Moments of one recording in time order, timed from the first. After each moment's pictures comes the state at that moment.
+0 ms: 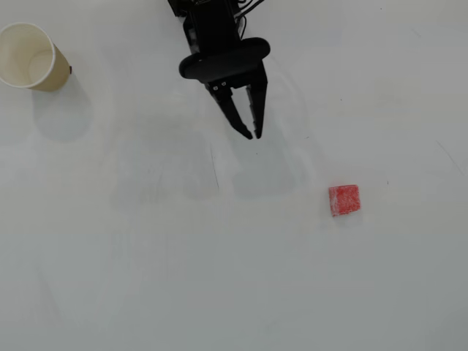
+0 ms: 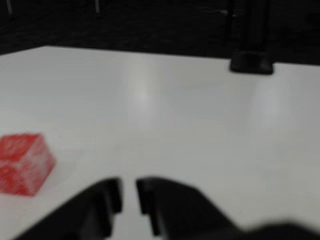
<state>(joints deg) -14.9 178.6 176.9 23.7 78.8</state>
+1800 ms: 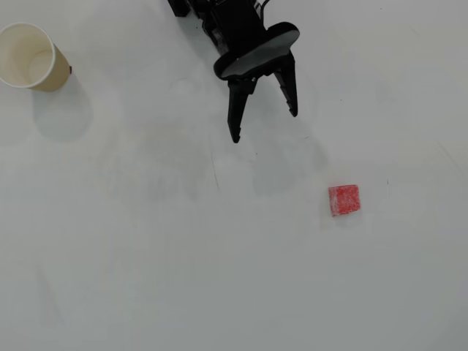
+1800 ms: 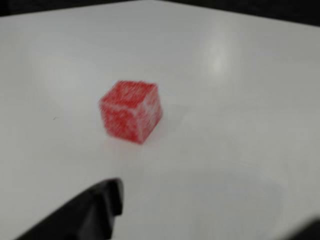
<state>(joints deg) -28.5 173.1 176.5 24.4 78.8</state>
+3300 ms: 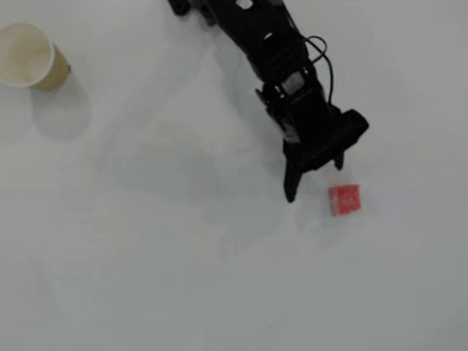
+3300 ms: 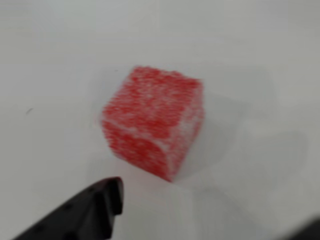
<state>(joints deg) -33.0 84.4 122.5 0.5 78.8</state>
